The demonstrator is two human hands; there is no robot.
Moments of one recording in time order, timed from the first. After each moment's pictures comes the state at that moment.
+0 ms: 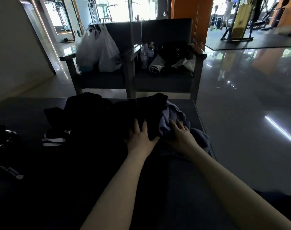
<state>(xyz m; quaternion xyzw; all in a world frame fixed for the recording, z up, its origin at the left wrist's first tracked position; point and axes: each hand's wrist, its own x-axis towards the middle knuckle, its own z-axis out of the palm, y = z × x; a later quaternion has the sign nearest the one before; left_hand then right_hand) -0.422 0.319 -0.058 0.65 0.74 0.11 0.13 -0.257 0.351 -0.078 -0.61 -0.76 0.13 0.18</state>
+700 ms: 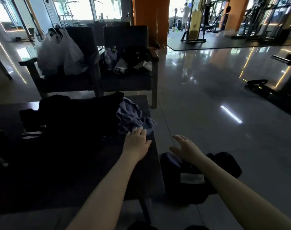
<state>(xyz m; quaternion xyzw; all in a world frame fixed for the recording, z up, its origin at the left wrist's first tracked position) -0.299 0.161 -0.004 0.81 0.58 0.06 0.07 -0.093 0.131 -0.033 -0.69 -0.67 0.21 0.16</state>
